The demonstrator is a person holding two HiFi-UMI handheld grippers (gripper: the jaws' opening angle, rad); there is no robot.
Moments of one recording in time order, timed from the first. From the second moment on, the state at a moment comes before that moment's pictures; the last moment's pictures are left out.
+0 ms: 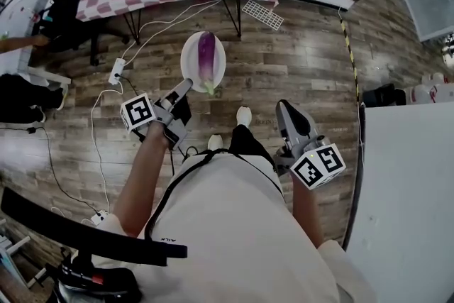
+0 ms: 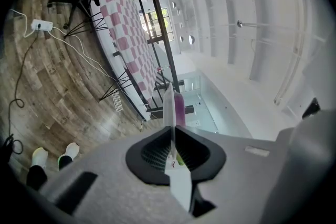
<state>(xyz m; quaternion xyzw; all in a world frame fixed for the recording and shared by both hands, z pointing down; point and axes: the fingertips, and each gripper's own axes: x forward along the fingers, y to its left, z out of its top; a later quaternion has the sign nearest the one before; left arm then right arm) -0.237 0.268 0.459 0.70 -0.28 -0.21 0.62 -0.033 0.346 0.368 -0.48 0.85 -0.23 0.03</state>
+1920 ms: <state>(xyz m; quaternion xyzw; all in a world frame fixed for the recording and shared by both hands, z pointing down) -0.075 0.064 0.436 0.68 -0.32 -0.26 0.60 0.112 0.104 0.377 -0.36 0.90 -0.23 0.00</state>
